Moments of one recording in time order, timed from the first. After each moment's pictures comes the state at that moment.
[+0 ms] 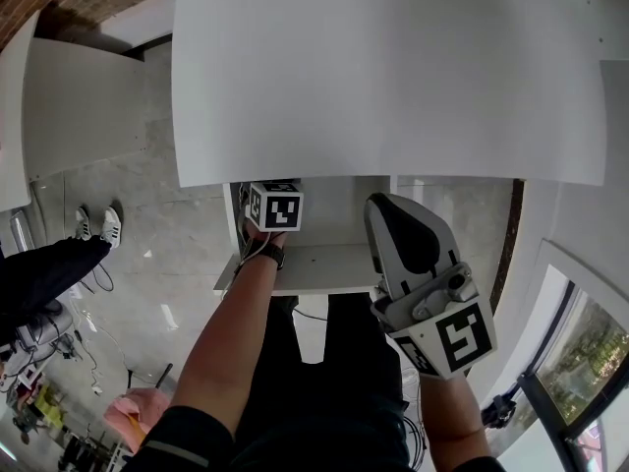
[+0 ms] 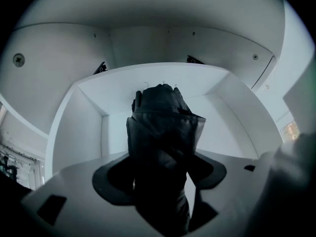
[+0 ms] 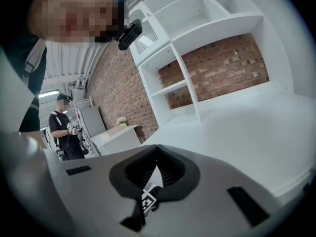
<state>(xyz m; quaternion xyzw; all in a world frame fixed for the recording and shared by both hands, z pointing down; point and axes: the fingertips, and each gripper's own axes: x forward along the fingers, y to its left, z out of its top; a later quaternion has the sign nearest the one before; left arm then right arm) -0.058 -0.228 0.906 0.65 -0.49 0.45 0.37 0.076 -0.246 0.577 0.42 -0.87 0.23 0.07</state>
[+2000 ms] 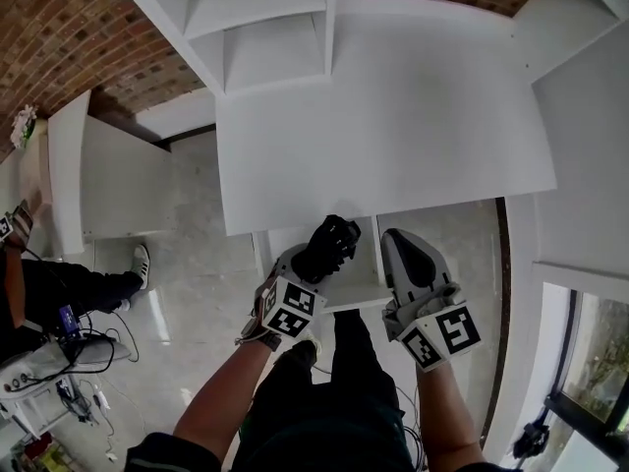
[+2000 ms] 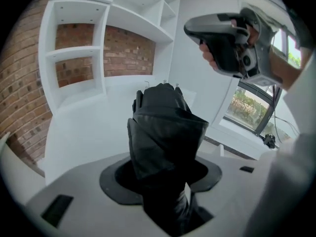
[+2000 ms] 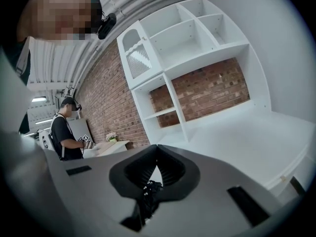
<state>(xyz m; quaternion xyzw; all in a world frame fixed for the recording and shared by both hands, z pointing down) 0.033 -0.181 0.671 0.86 -0.29 0.36 0.19 0.123 -0.228 0.476 0.51 -0.84 0.20 0.02</state>
